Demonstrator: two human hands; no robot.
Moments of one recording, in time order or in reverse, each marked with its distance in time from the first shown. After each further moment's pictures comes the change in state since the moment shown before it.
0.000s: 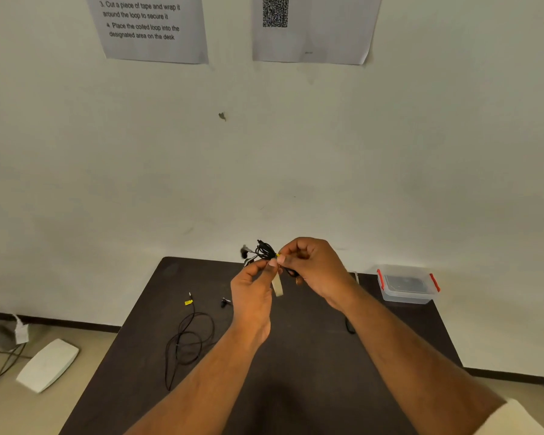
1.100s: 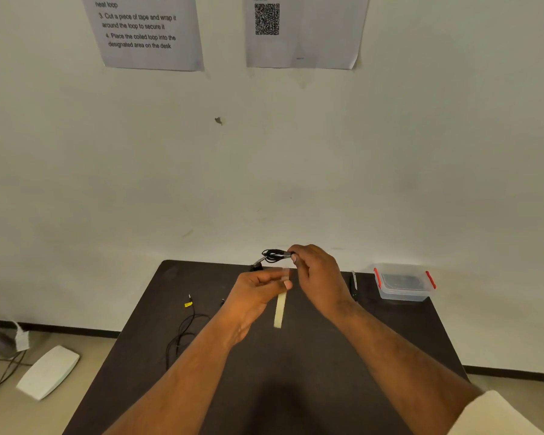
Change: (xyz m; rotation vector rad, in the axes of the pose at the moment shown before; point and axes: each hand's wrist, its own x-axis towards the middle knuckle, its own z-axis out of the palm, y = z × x) left_hand 0.000 0.015 -0.020 0.362 -0.417 -0.120; right_hand -0.005 0.040 0.001 -0.634 0.245 -0.424
